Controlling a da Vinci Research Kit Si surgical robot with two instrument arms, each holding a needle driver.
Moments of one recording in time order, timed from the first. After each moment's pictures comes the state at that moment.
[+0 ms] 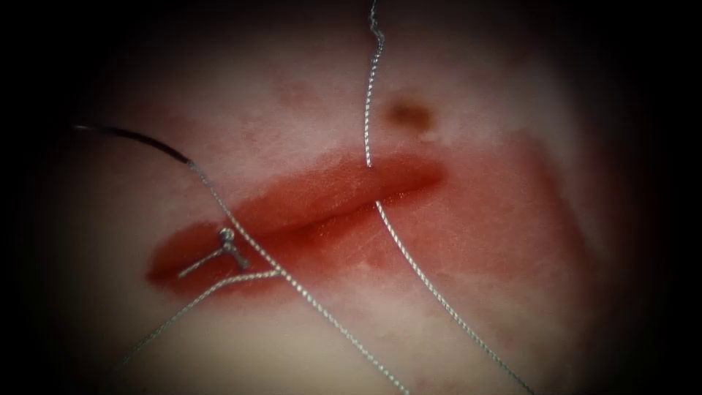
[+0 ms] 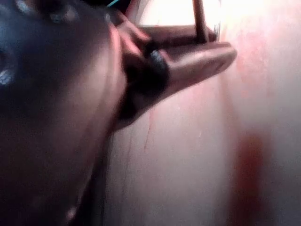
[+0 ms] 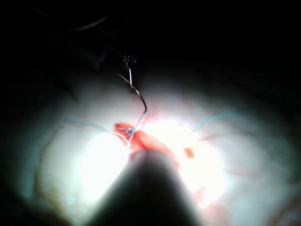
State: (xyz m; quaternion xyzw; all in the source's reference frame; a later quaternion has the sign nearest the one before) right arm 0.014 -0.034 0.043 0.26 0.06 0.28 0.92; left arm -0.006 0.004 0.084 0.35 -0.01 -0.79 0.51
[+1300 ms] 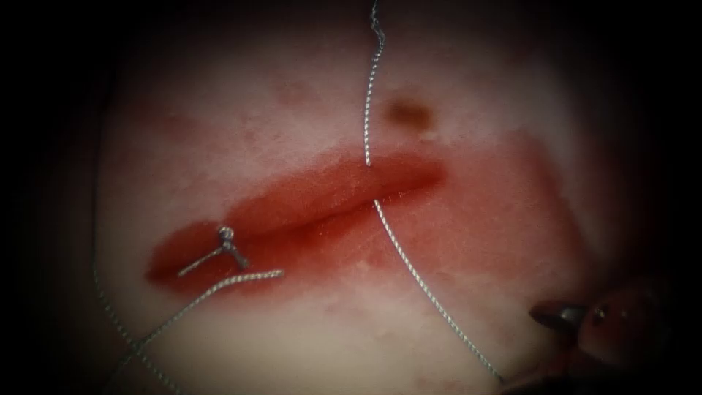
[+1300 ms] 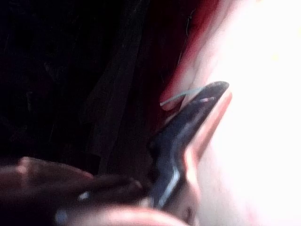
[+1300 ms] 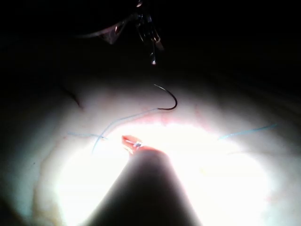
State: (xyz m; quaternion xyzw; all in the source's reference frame) right arm 0.021 -0.033 0.045 0.21 0.13 0.27 0.93; left arm -0.013 0.009 0.073 0.16 -0.17 -0.53 0.81
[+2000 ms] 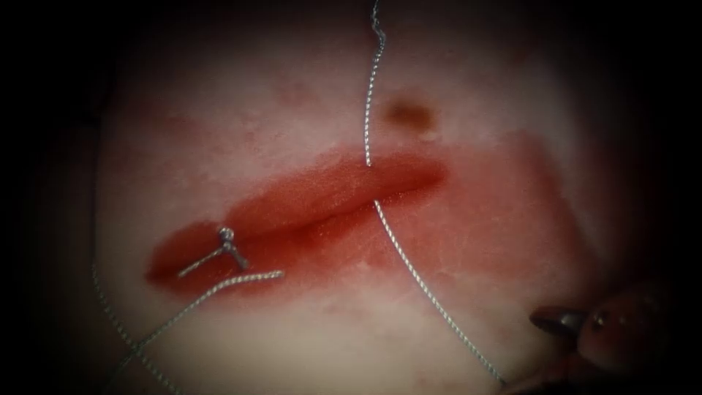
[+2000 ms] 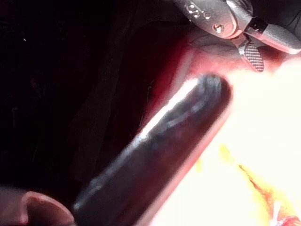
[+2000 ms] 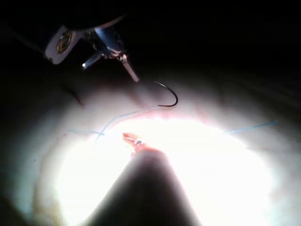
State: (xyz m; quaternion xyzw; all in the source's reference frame) right arm 0.020 -0.034 0.045 0.20 0.13 0.27 0.93; left arm -0.021 -0.001 0.069 0.40 -0.33 -0.19 0.83
